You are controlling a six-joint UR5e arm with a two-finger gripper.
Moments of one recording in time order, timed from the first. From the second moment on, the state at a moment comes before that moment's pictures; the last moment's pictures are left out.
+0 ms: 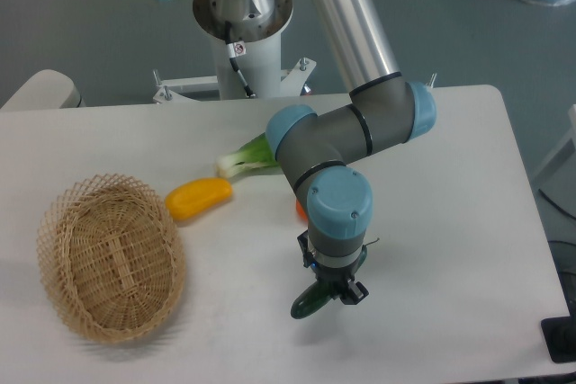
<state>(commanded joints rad) 2.41 -2.18 -1.39 -1.08 1.58 1.32</state>
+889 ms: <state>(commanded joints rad) 2.40 -2.18 -1.39 -1.09 1.58 1.31</state>
